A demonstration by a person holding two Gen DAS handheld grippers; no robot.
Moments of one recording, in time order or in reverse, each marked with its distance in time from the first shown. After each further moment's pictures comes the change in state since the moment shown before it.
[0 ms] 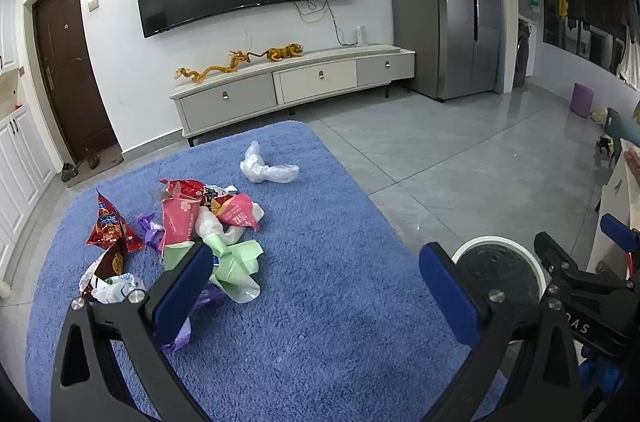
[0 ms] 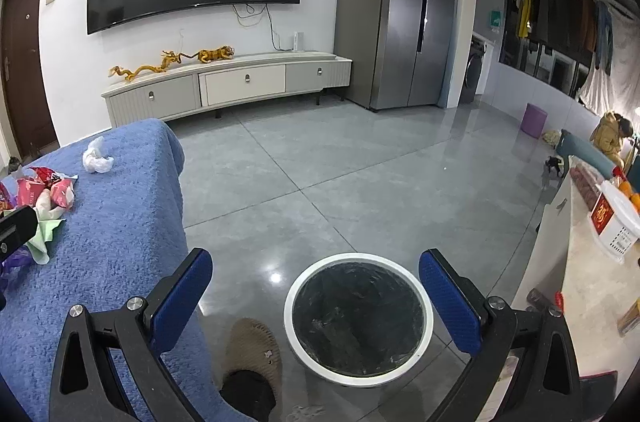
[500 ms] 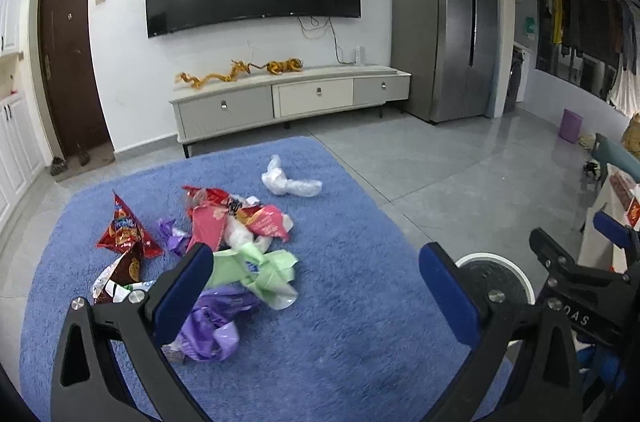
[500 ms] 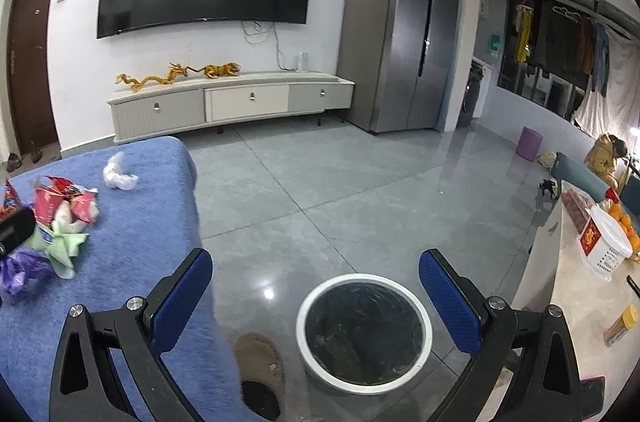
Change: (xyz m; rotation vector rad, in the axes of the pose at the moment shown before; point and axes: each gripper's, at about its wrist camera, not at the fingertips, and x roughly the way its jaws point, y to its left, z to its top) left arm -0.018 0.057 -0.002 -0.061 -0.053 -0.068; right arm -0.028 0.050 0.012 -0.035 -0.087 -0.021
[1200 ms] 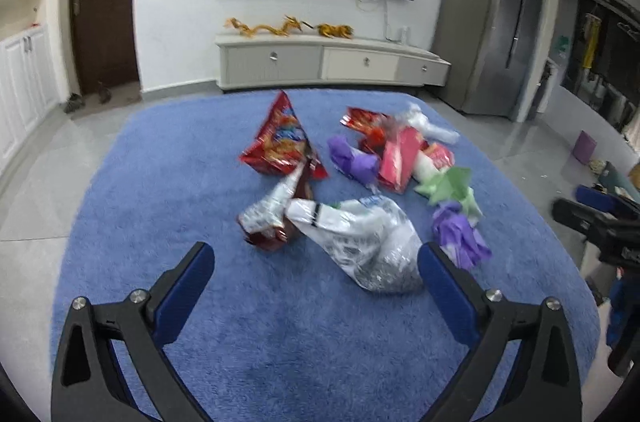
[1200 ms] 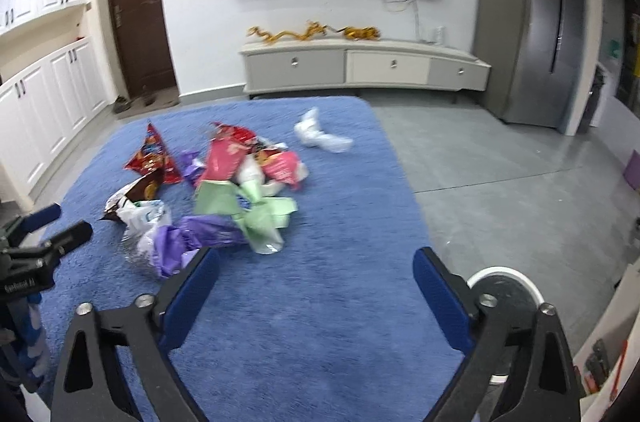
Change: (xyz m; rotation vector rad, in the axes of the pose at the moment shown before) left arm -0.009 0.200 -0.067 -0.146 0.123 -0.010; right arm 0.000 0.155 0.004 -0.169 0.158 0.441
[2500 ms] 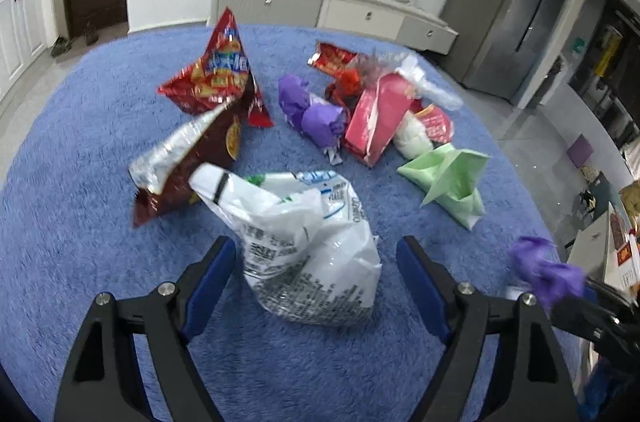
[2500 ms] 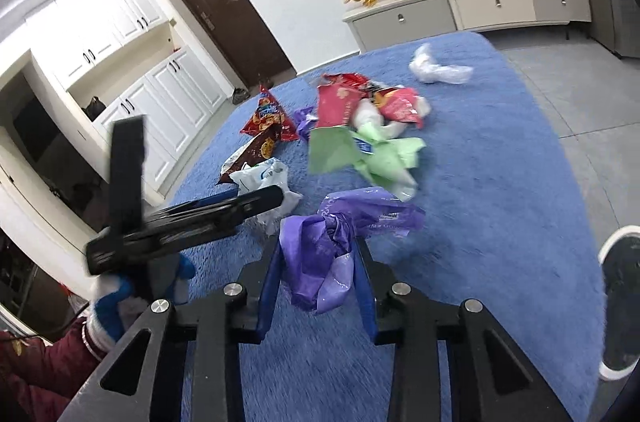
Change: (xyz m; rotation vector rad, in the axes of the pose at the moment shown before) left arm 0.075 -0.040 0.005 -0.120 0.194 -0.022; right arm 0.000 -0.038 -0.038 0.113 0.078 0.537
